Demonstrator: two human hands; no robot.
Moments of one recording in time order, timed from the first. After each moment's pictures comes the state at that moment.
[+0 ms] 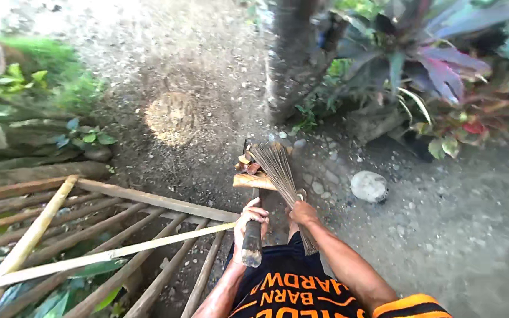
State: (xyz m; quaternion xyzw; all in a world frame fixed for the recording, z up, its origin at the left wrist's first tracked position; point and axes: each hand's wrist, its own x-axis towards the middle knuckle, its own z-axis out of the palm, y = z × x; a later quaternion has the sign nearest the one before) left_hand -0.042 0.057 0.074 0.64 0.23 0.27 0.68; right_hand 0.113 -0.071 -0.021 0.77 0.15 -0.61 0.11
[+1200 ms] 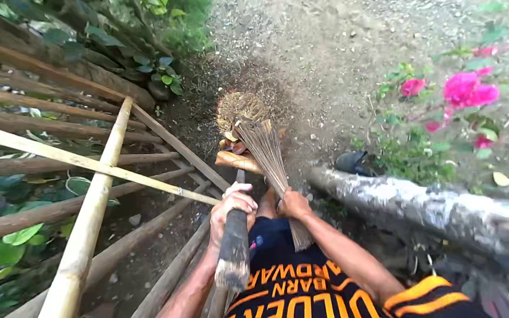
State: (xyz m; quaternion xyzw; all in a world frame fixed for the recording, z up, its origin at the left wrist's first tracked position) left_hand -0.055 0.378 0.195 0.64 0.32 0.52 0.46; right_hand 0.144 0.351 0.085 0.69 0.44 -0.51 0.26
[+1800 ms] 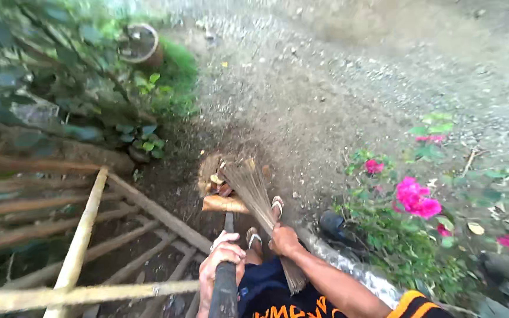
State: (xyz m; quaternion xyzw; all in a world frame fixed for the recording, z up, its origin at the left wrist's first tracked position) left_hand 0.068 0.570 0.197 0.63 0.37 0.55 0.42; right_hand 0.262 0.571 0.099 0.68 0.45 -0.51 0.27
